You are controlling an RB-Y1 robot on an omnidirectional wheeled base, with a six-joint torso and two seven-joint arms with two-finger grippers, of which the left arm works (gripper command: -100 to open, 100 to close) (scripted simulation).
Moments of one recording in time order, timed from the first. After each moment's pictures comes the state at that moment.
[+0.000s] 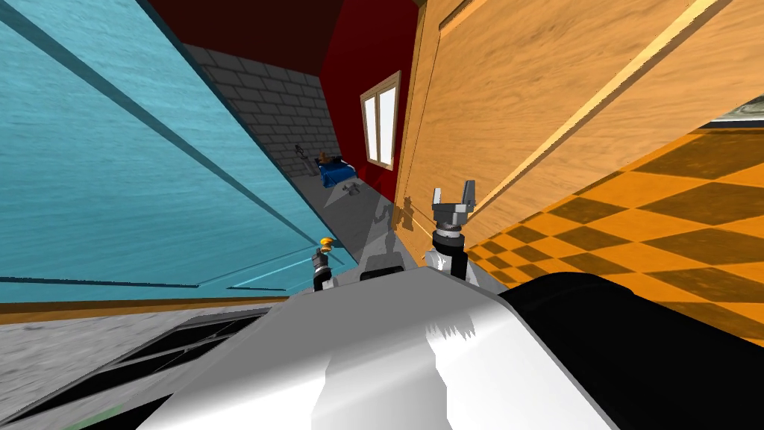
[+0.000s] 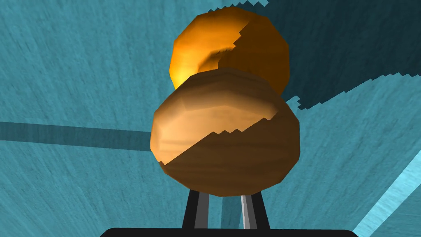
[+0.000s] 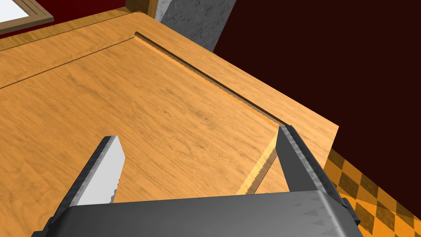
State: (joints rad) arm 0.02 0.12 0.23 -0.76 0.22 -0.87 0.01
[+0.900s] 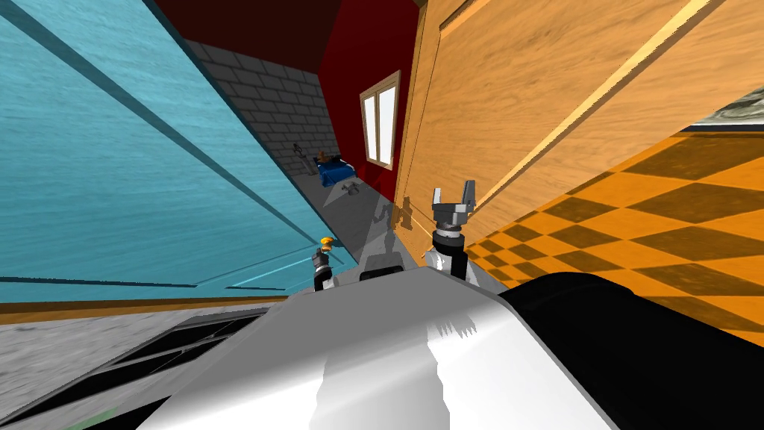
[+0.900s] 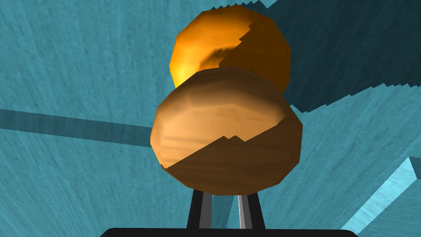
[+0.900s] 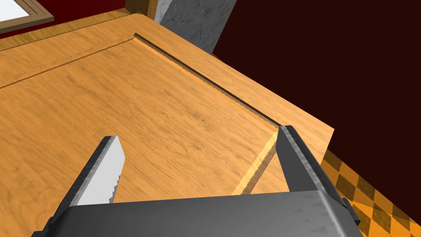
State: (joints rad) arm 0.04 0.11 0.22 -0.81 0.24 -0.83 0.05
